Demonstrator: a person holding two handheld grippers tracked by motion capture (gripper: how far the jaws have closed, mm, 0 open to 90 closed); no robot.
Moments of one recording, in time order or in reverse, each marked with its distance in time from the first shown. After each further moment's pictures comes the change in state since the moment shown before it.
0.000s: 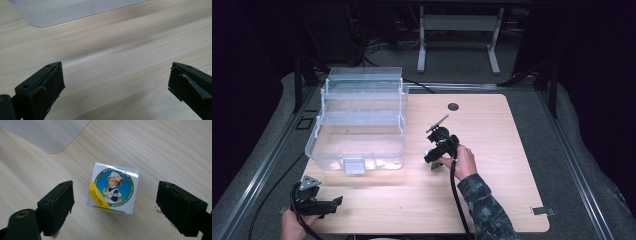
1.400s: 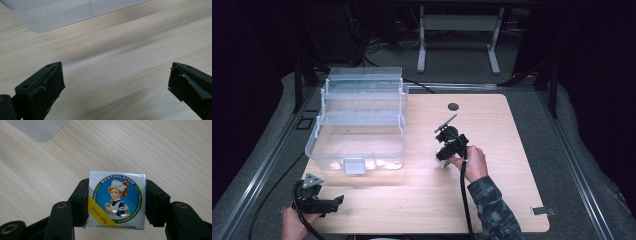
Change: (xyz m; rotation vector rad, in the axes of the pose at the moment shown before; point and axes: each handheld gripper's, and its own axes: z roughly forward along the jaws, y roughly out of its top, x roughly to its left) left arm -0.005 0.008 -0.003 0.008 0.012 0.019; right arm -0.012 -0.017 -0.028 0.003 -0.059 -0.007
